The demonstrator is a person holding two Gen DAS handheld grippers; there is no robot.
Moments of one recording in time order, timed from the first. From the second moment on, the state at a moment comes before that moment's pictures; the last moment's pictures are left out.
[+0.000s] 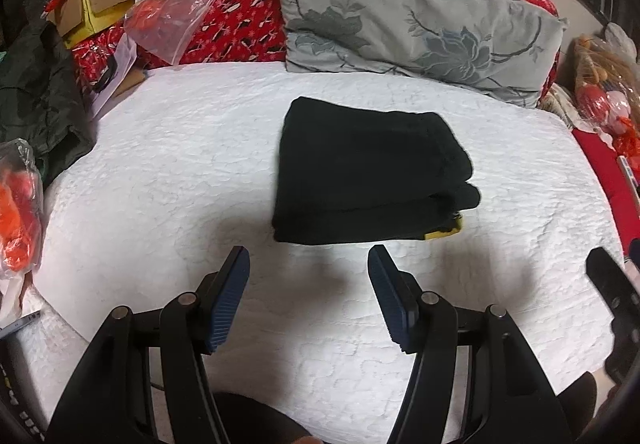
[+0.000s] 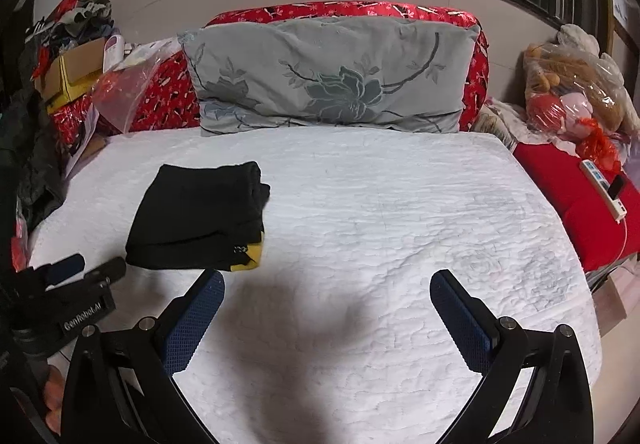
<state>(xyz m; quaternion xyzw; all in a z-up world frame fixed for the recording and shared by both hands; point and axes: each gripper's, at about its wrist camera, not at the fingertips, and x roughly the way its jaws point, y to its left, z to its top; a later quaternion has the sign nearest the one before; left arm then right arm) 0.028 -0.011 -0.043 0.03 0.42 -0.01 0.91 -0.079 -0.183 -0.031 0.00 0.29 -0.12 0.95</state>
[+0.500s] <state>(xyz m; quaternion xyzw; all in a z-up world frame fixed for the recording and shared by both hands) 0.032 -0.030 -0.026 -0.01 0.42 -0.05 0.91 -0.081 -0.204 -0.033 0.03 0.30 -0.13 0.95</state>
